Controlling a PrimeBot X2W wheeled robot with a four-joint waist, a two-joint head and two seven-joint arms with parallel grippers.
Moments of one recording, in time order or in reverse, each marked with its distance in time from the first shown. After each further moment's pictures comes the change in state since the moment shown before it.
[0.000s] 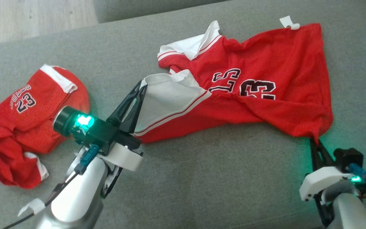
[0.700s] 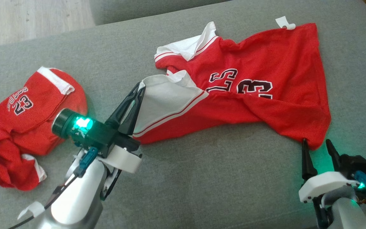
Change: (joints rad) left arm 0.018 -0.003 0.021 0.000 0.021 -0.002 -0.008; right arm -0.004 0.000 0.001 0.059 0.128 0.000 -0.103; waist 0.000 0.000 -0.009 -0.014
